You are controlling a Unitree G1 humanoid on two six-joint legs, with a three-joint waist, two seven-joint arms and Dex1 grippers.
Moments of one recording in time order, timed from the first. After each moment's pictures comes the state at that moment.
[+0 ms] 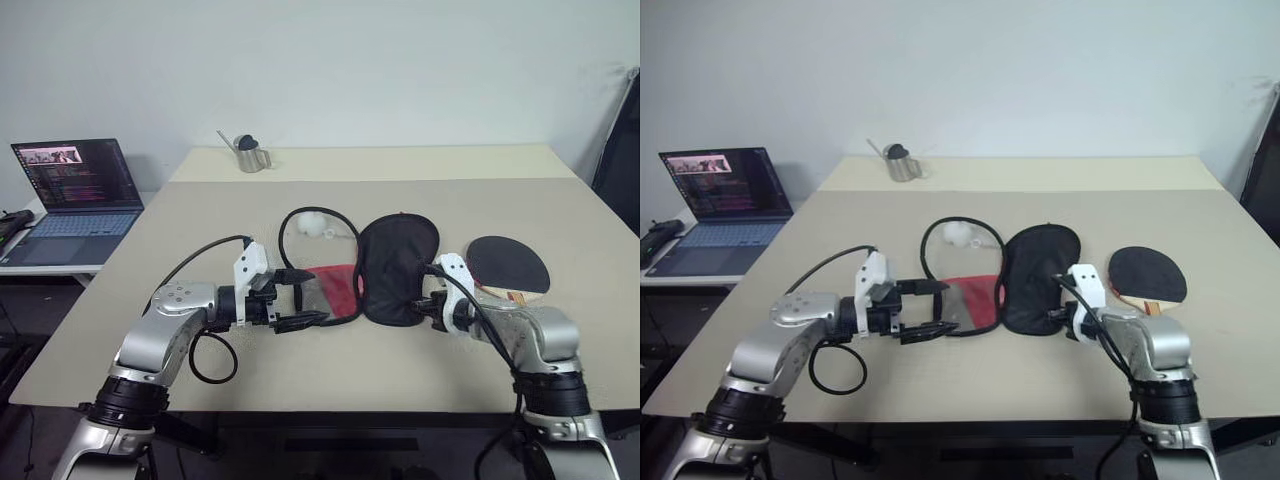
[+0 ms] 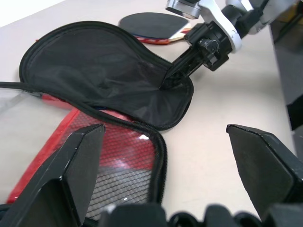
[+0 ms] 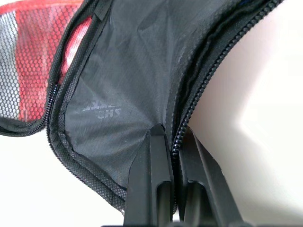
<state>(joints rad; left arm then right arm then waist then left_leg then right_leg) -0.45 0.65 -0.07 -0.03 -0.43 0.38 -1.12 -0.52 -0.33 -0.10 -0.14 0.41 1.30 0.33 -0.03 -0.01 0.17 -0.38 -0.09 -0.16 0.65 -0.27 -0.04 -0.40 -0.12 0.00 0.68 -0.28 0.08</state>
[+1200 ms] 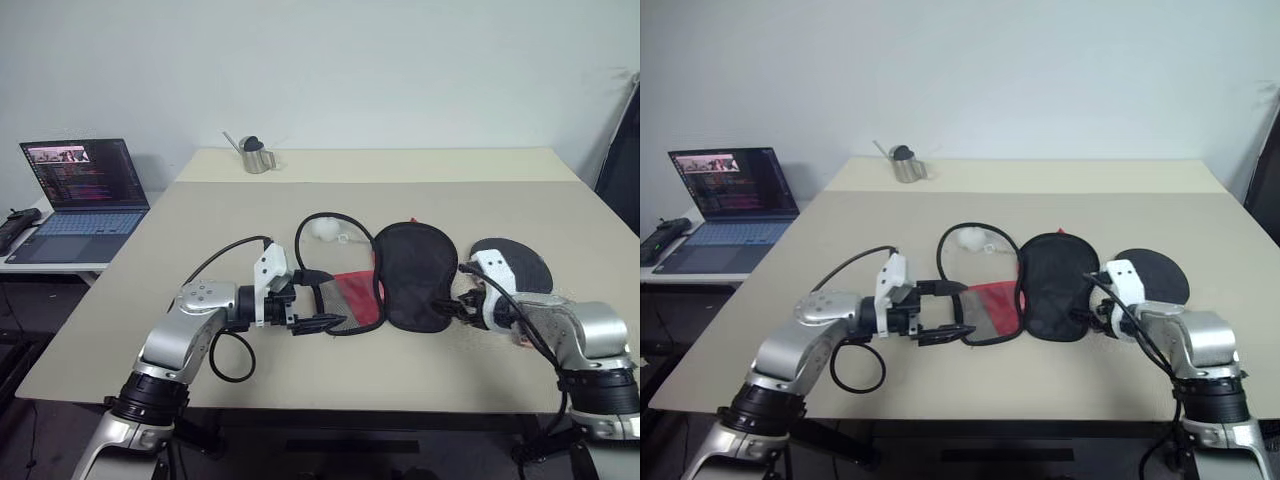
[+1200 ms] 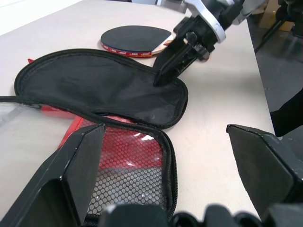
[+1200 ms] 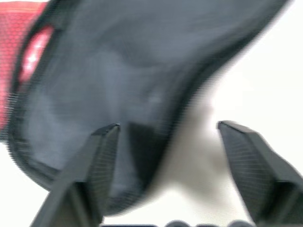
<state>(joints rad) -0.49 0.58 -0.12 -0.03 -0.41 0.36 -1.13 -0.50 -0.58 -0.14 -0.11 0.42 1.23 0.43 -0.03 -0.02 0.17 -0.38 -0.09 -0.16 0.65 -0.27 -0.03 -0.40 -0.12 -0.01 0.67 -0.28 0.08</state>
